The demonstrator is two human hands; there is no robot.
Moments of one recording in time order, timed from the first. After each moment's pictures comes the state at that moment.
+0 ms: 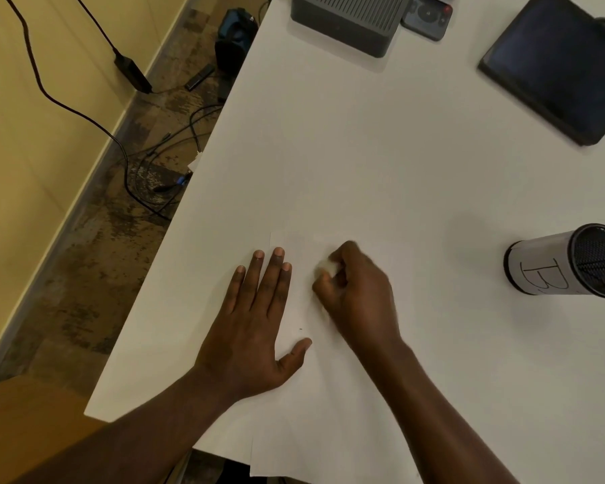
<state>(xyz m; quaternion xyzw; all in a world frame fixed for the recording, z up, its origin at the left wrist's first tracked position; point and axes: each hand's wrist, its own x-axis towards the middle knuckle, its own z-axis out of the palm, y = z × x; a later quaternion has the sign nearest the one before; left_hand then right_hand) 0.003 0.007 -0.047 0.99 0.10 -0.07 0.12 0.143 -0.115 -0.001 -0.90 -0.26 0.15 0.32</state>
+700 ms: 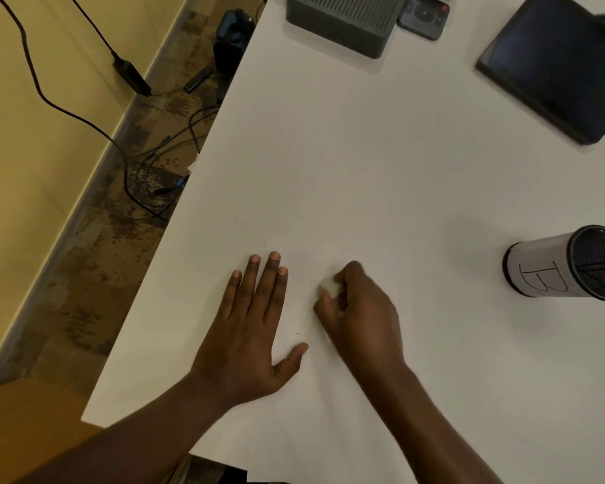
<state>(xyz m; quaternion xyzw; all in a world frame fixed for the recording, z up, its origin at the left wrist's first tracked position) 0.002 0.007 -0.046 0.99 0.09 -0.07 0.11 0.131 -0.130 0.005 -0.92 -0.24 0.15 0.27</state>
